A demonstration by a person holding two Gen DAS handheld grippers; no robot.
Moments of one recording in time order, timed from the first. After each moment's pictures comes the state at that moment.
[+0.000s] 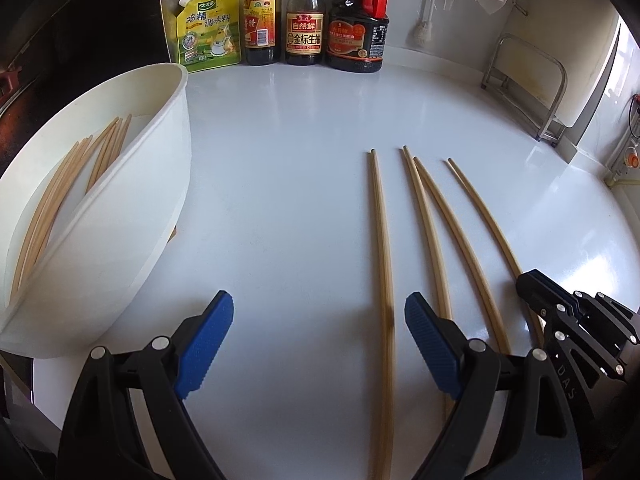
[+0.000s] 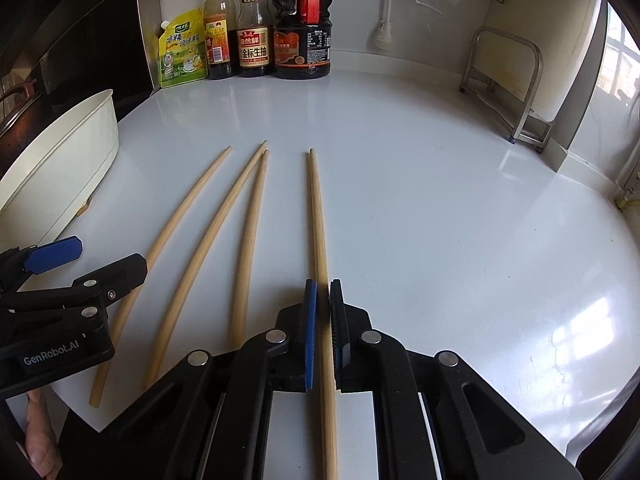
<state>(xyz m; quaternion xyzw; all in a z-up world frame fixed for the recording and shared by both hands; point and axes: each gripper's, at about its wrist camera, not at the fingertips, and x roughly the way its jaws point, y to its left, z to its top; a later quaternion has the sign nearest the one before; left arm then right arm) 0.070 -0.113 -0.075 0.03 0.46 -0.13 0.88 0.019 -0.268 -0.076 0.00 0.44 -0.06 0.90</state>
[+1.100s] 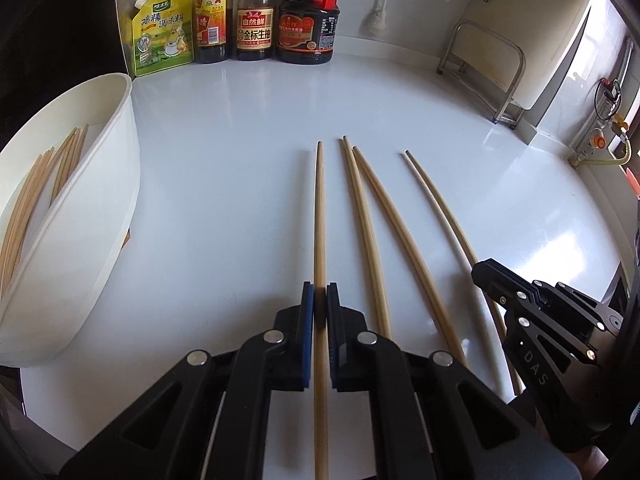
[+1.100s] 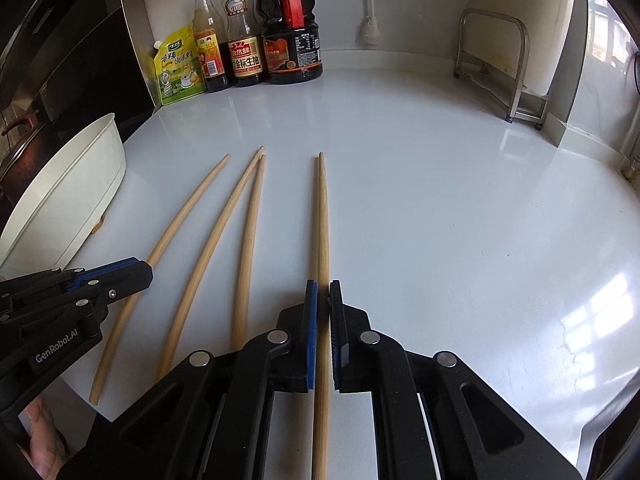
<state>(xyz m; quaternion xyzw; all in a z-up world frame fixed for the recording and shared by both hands) 0.058 -0.131 -0.062 0.03 0.47 -0.20 0.86 0.008 -0.281 -0.069 0.06 0.44 -0.05 0.90</state>
